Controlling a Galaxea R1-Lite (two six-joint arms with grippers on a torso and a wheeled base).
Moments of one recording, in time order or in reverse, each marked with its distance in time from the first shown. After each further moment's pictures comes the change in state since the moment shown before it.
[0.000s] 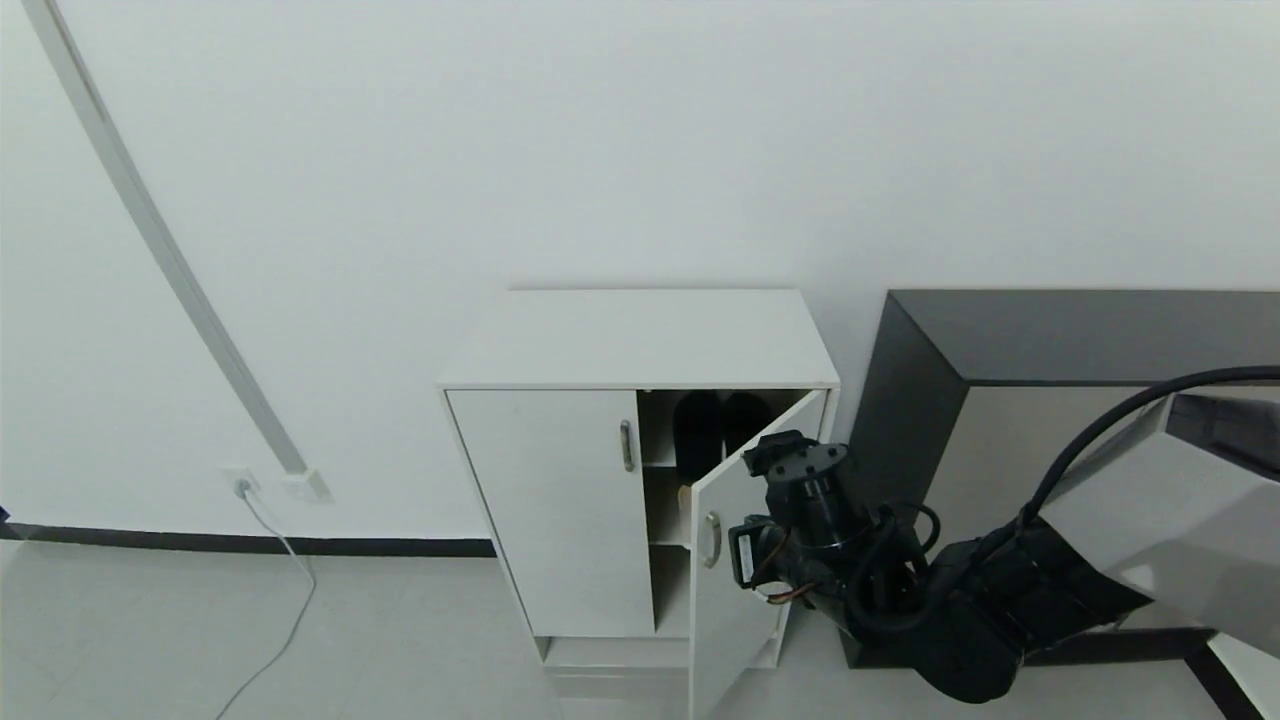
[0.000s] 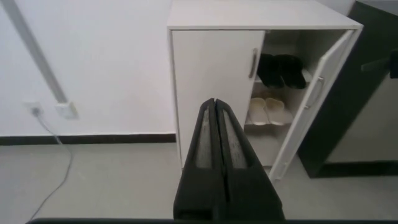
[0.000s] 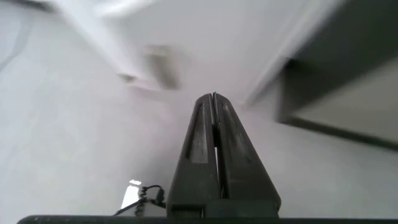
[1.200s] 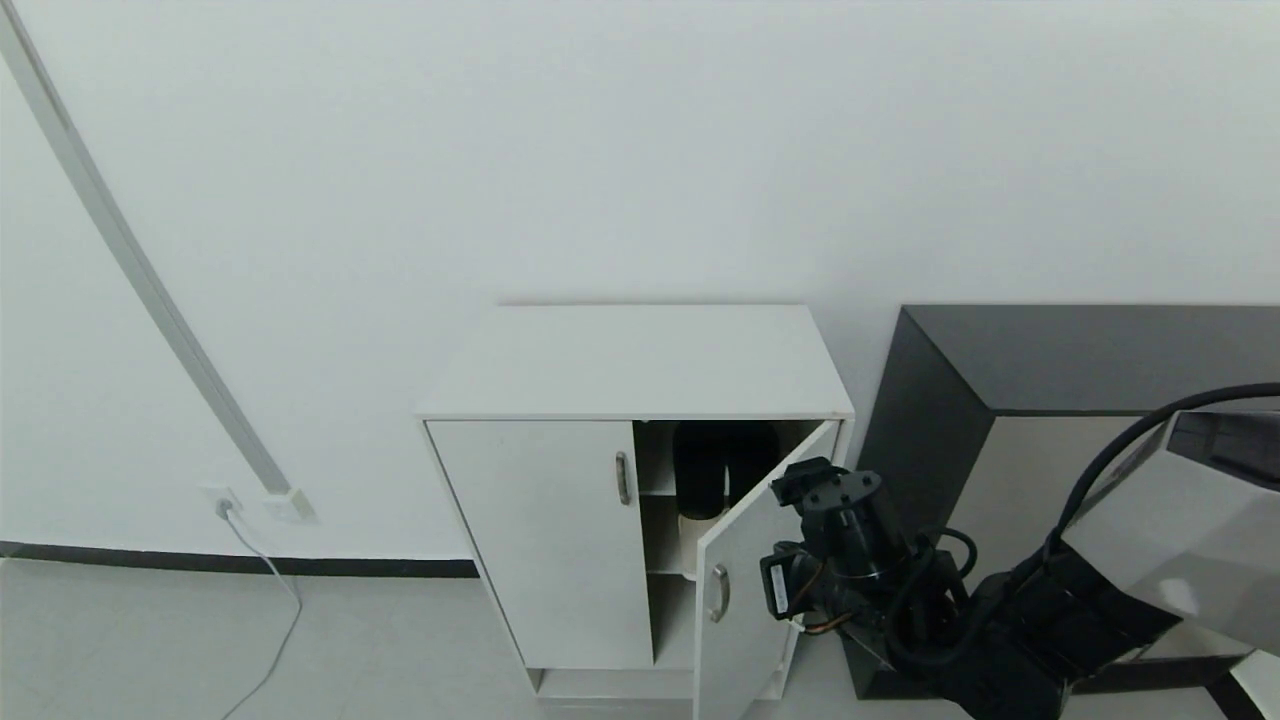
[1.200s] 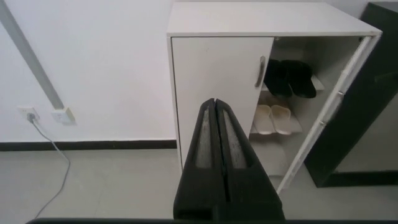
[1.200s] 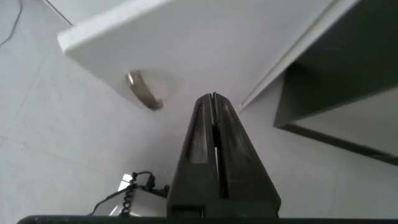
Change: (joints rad) left arm 0.000 0.000 0.000 0.000 -0.001 0.001; right arm -0.028 -0.017 0.146 -0.077 0.018 -0.033
